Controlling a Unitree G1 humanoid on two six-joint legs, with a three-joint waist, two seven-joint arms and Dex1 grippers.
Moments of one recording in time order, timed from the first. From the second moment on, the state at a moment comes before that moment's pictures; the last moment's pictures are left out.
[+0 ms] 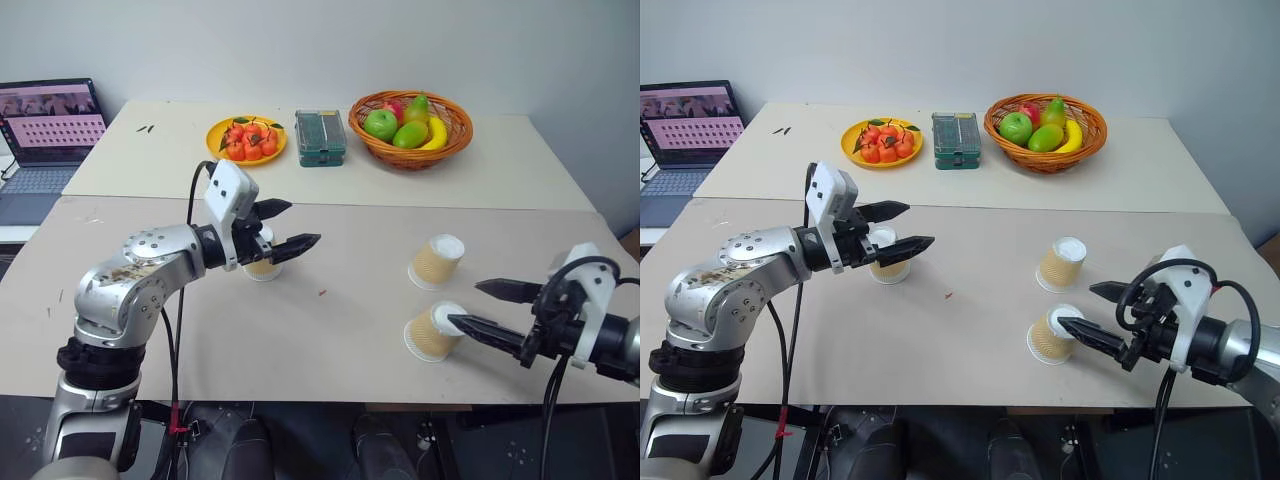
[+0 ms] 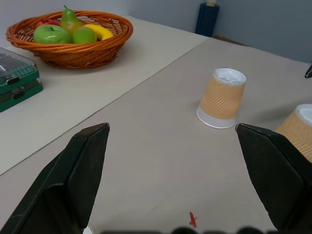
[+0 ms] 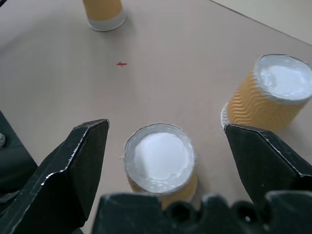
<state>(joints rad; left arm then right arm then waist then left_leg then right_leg) -0.58 0.62 0.02 -0.33 -0.63 0.81 -0.68 0.12 -0.90 -0.56 -0.70 0.85 0.95 0.76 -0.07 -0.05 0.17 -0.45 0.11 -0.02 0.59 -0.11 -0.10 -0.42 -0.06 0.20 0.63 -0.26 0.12</state>
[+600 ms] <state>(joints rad) -0.63 0.60 0.04 -0.31 -0.65 0.85 -0.68 0.13 -0.85 -0.32 -0.60 0.70 0.81 0.73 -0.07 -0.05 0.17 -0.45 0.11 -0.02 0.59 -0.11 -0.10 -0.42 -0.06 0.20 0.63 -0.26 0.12</state>
